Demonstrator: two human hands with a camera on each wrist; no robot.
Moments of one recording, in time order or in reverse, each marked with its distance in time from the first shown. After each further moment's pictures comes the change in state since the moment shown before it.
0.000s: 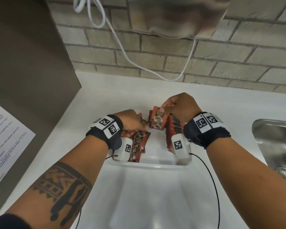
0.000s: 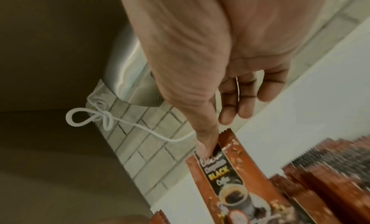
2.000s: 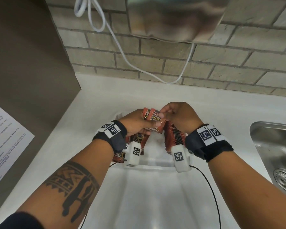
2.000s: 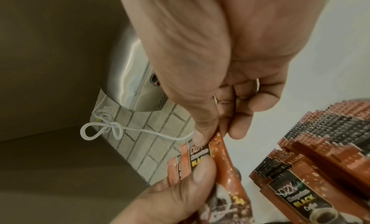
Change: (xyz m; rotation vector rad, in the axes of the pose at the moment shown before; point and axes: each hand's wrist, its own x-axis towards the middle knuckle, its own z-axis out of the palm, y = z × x) left_hand 0.004 0.010 0.025 -0.595 -0.132 0.422; right_hand -0.022 0.004 0.009 0.171 -0.009 -0.012
